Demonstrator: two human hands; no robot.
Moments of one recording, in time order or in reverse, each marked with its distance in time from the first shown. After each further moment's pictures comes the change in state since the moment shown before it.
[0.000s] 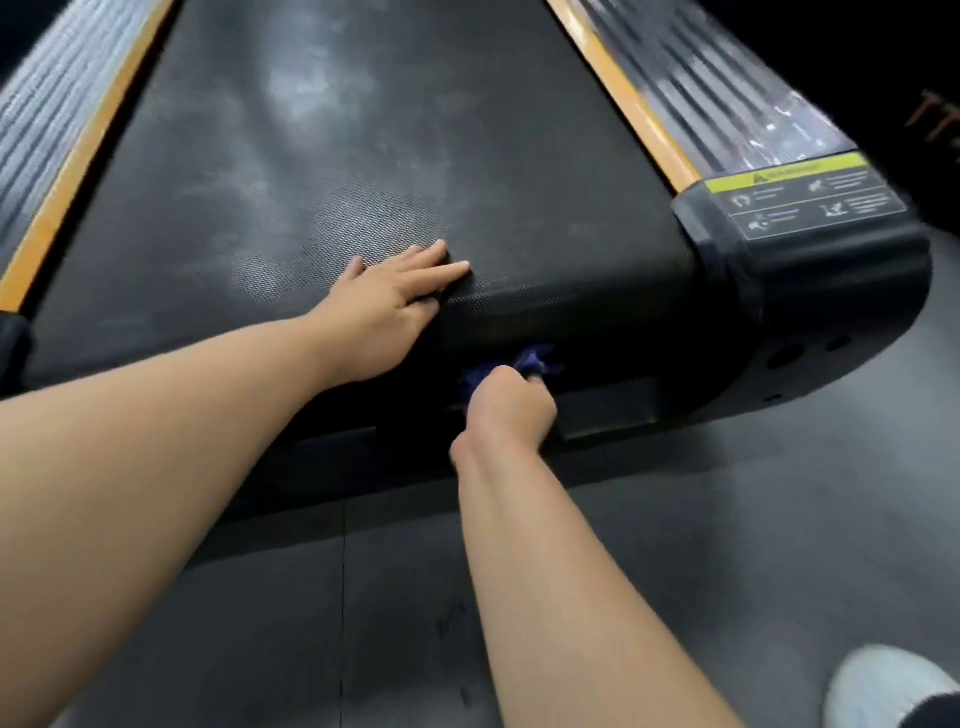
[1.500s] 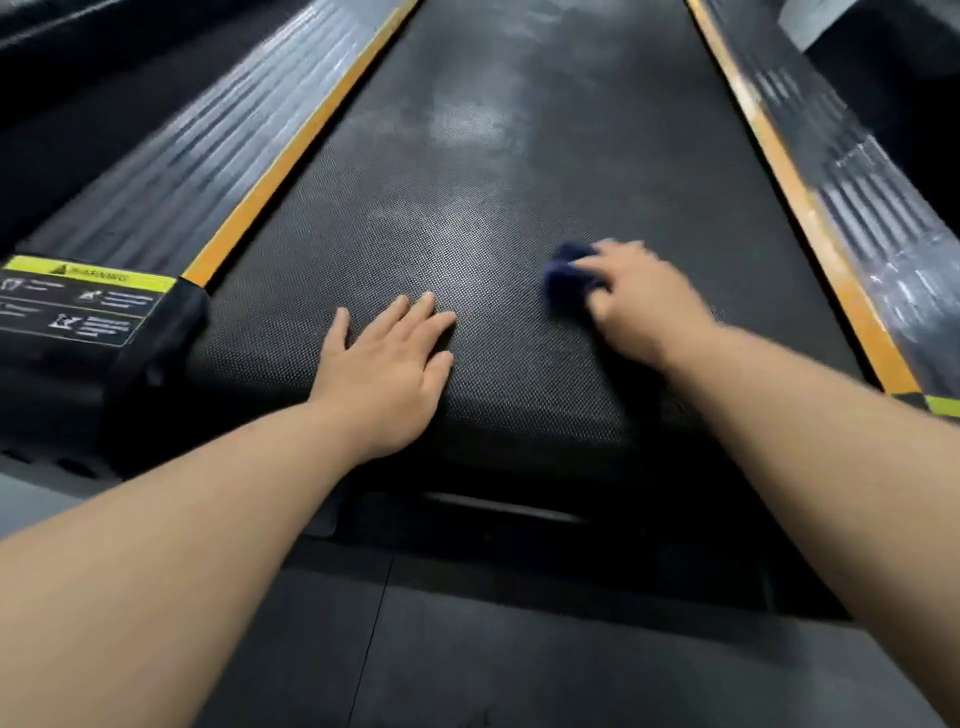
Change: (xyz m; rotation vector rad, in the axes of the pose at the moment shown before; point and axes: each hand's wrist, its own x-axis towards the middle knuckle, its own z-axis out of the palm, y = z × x) left_hand -0.046 -0.102 -0.018 0.177 0.230 -0.416; right_hand 0.063 -0.097 0.151 -1.709 -0.667 -1.356
